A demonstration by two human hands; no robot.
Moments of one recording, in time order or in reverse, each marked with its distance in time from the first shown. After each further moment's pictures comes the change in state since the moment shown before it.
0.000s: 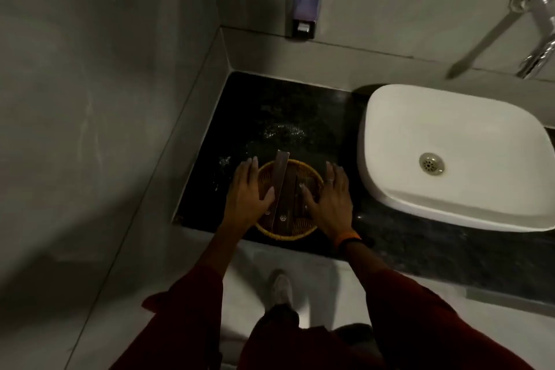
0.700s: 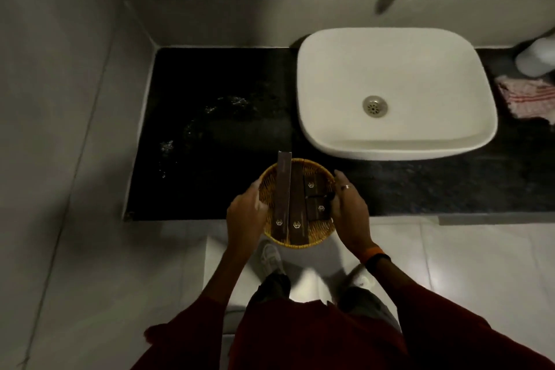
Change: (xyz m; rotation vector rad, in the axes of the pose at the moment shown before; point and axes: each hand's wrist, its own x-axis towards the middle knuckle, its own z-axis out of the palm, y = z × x) left_hand -0.087 0.099 0.074 -0.194 -0.020 -0.055; right_hand -0.110 0.127 -0.058 0.308 0.098 0.209
